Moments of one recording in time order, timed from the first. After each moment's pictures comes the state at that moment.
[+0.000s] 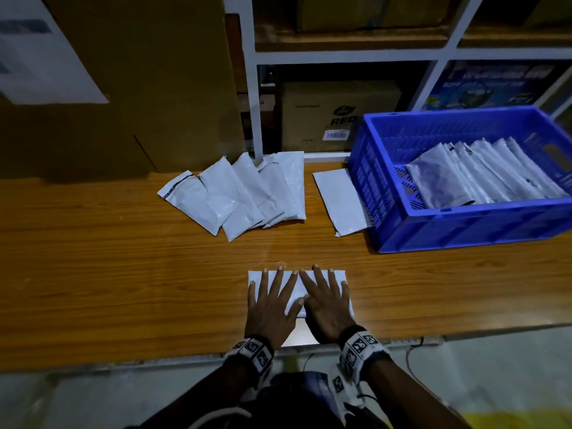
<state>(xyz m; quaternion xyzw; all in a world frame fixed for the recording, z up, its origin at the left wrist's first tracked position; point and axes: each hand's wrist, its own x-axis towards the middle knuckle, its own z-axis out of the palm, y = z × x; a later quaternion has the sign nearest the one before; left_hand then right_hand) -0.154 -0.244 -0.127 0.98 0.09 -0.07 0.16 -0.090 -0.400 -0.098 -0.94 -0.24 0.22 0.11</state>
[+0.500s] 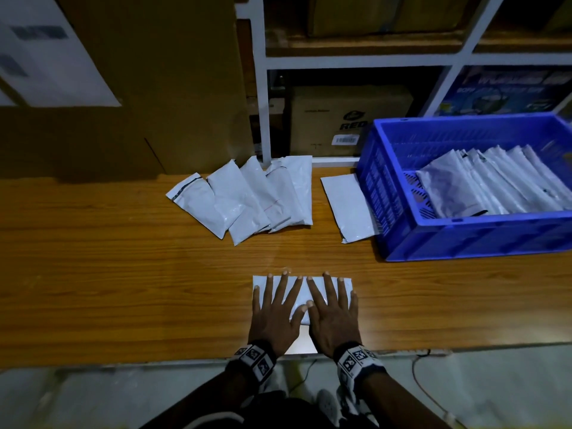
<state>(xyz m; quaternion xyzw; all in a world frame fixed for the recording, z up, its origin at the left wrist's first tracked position) -0.156 -0.244 -0.125 0.98 0.09 -0.04 0.15 -0.102 -0.398 -0.107 -0.96 -0.20 0.15 0.11</state>
